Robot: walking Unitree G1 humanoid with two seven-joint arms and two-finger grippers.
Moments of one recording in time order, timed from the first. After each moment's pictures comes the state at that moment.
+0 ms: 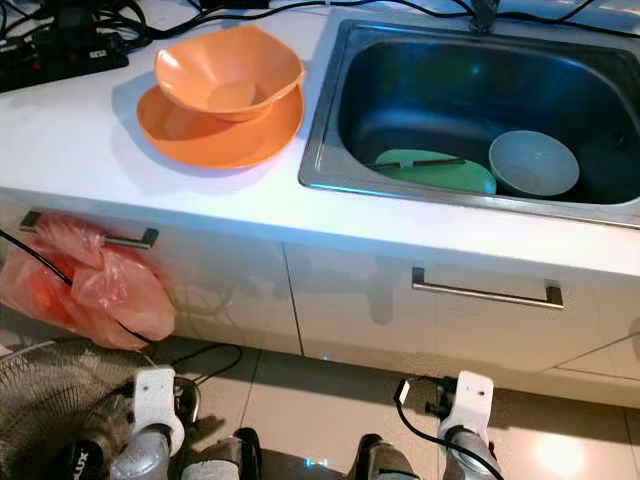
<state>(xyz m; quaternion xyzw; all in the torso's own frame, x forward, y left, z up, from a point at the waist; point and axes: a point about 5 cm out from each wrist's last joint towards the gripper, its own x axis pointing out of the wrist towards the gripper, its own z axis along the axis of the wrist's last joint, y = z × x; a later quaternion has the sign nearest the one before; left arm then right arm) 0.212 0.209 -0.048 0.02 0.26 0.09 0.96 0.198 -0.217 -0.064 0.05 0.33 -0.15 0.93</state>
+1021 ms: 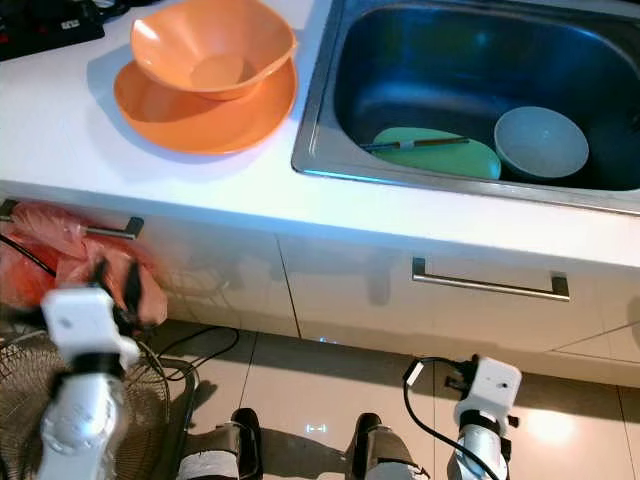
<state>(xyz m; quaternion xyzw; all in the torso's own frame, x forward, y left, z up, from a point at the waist) 0.226 0.200 0.129 0.11 -0.13 0.10 0.98 0.206 -0.227 -0.029 0.00 0.12 -0.23 0.97</state>
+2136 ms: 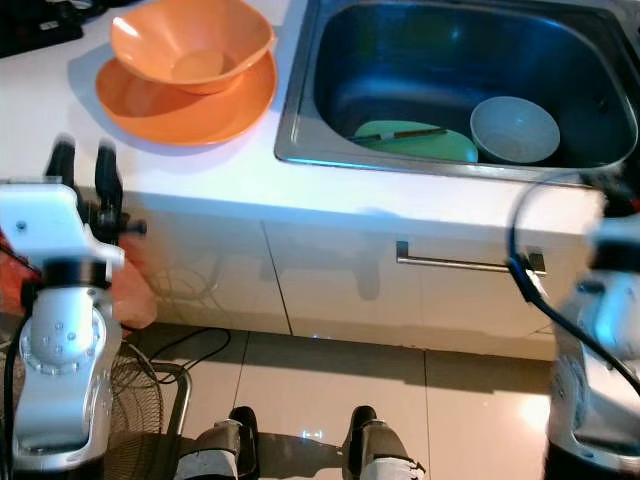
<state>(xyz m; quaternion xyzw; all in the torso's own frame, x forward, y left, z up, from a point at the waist) 0.256 0.180 0.226 0.11 -0.25 0.09 0.96 0.241 -0.246 0.267 -0.02 -0.32 -0.19 0.93</state>
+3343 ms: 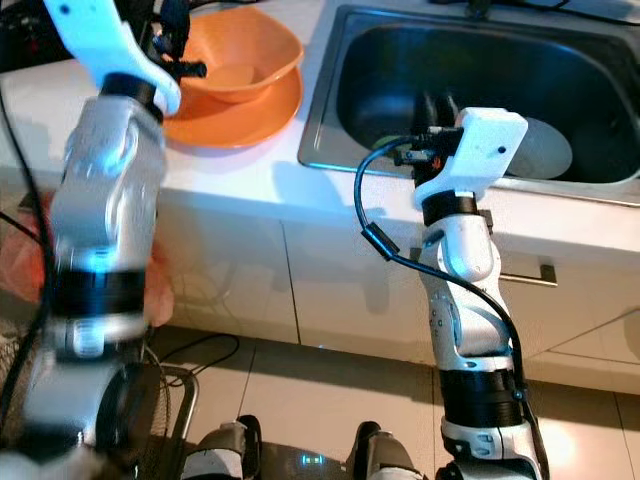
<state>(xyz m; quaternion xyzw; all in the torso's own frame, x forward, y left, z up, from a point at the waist) 0.369 0.141 0.327 -0.05 -0.24 -0.03 0.97 0.319 -0.142 0.242 0.06 -0.24 0.04 0.97</state>
